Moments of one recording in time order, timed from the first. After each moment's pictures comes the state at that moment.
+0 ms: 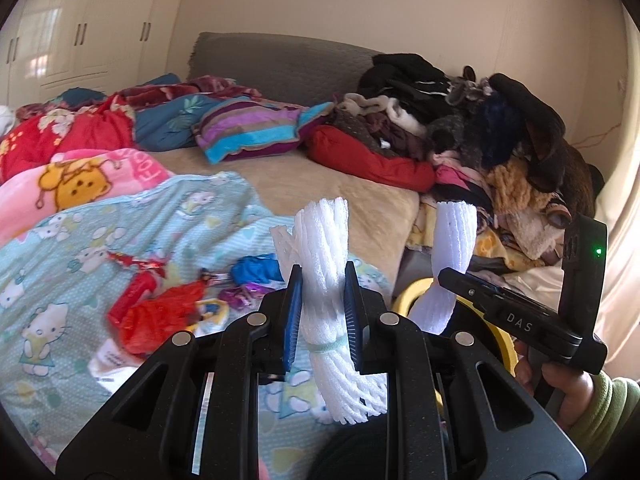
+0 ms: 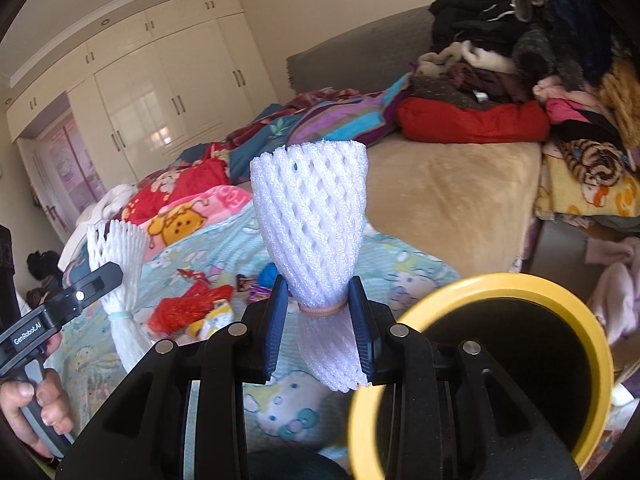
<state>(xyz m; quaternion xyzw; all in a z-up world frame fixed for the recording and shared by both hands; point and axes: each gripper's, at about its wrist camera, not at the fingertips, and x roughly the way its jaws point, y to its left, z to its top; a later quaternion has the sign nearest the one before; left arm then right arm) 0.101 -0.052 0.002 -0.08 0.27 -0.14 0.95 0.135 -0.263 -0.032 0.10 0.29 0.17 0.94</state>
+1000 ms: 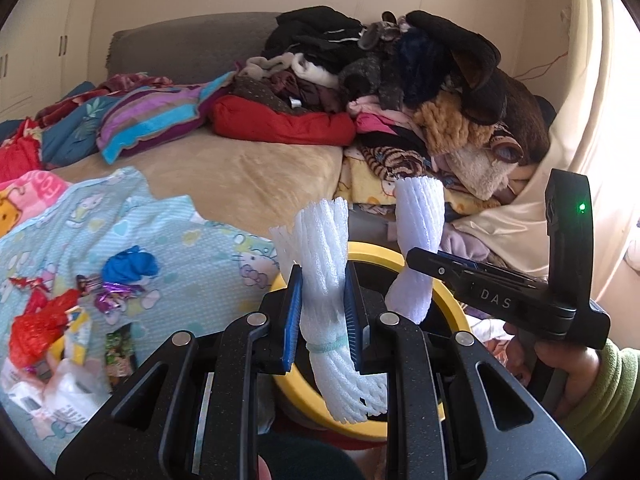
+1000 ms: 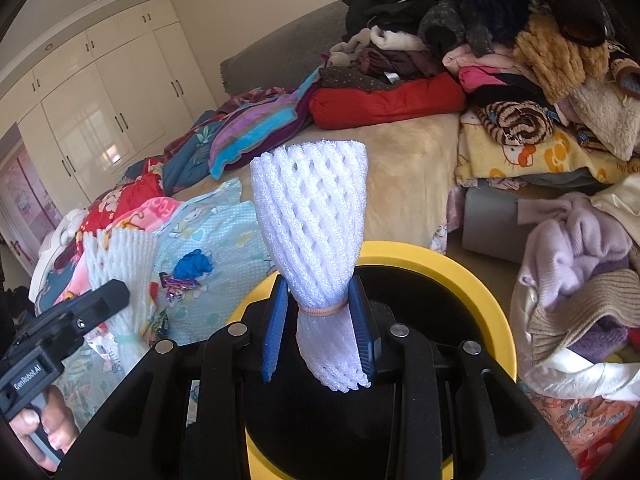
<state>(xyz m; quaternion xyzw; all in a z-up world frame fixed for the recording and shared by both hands) 0.116 -0.196 -0.027 -0.01 0.30 -0.26 0.92 0.109 -0.383 -0.056 0.14 0.32 0.08 0.93</state>
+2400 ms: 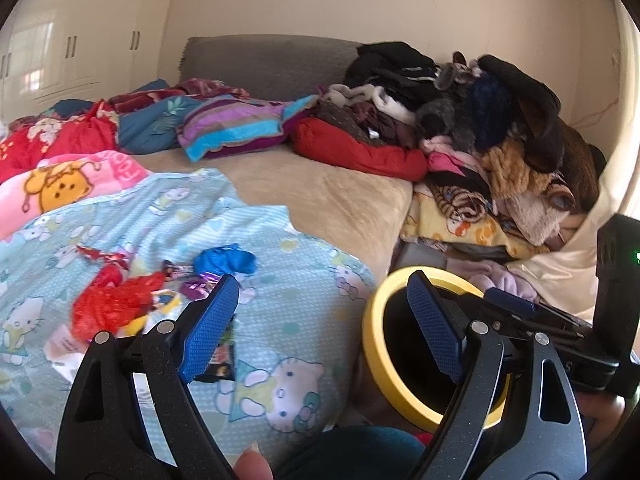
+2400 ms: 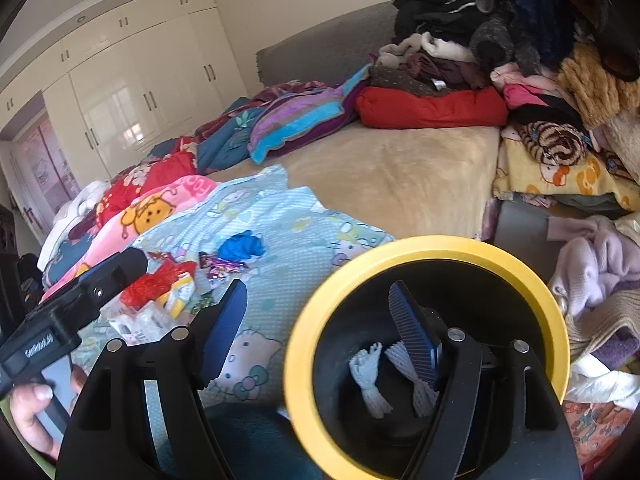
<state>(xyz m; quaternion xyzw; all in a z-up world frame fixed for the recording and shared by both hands) 0.100 -0.105 -0.020 -0.06 0.26 -0.13 0.95 0.102 -0.296 -0.044 0.09 0.31 0.13 0.94</state>
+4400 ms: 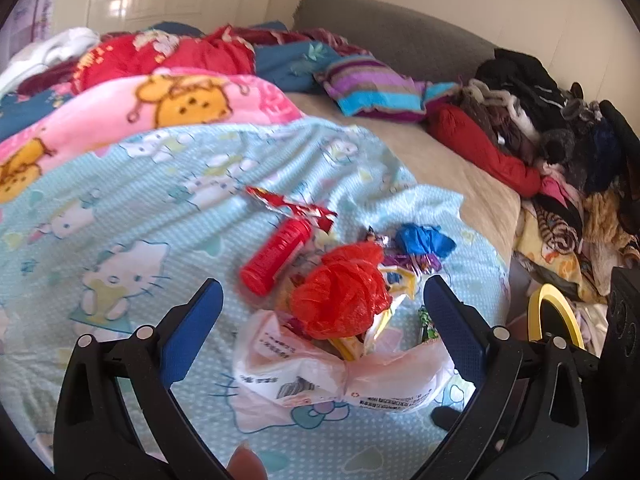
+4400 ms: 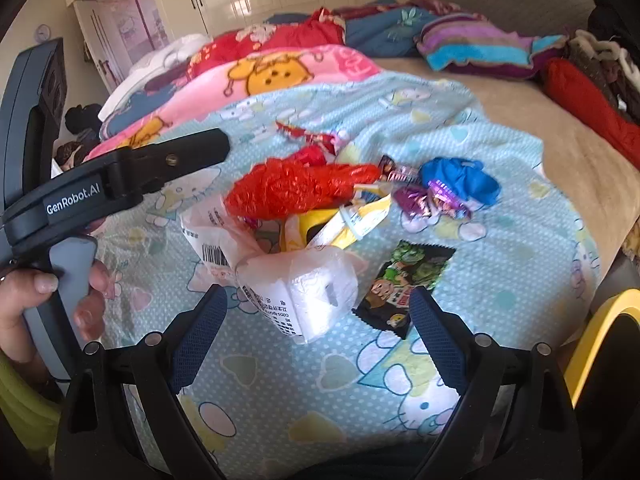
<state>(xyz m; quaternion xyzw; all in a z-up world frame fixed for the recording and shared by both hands) 0.134 0.088 -0.069 -0.14 0.36 0.01 0.92 0.151 -0.054 -0.103 -0.07 0.45 0.32 0.83</state>
